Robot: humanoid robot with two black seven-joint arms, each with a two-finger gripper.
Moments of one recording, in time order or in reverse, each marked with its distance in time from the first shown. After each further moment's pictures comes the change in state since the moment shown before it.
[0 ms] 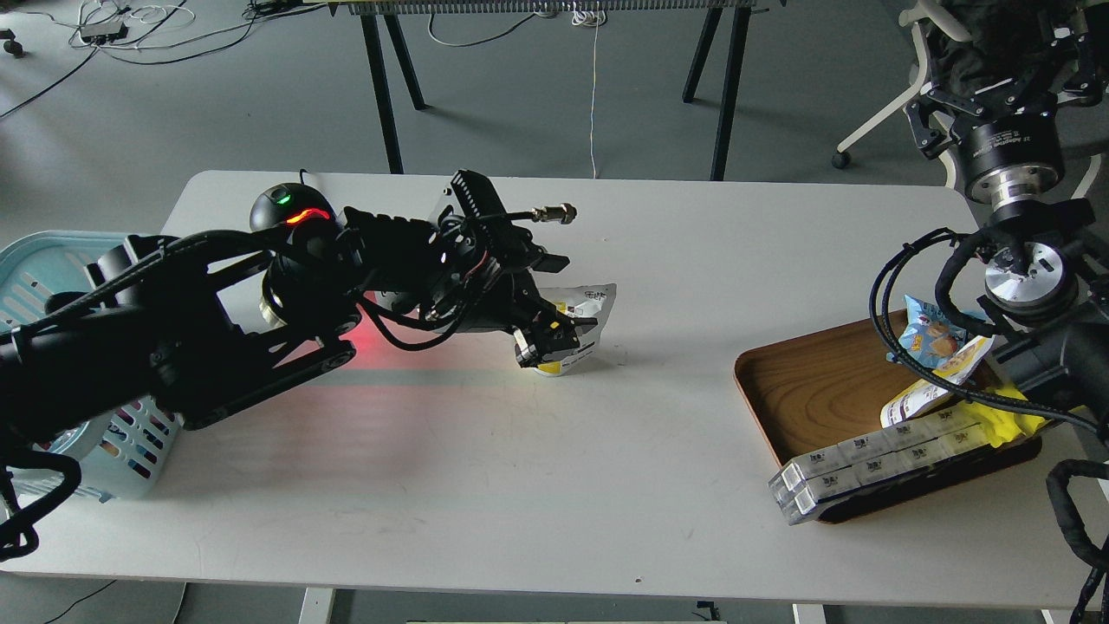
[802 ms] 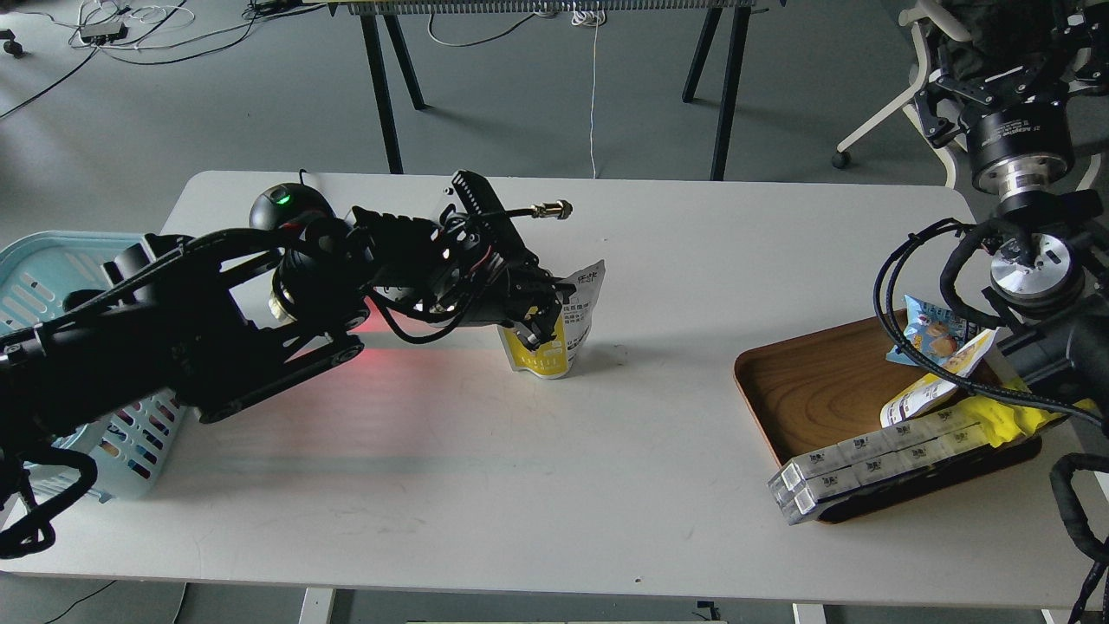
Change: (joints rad) left arm -0.005 -0.032 0.003 0.072 0.000 -0.001 0.017; right arm 0.011 -0.010 0.008 0.002 0.001 0.000 0.002
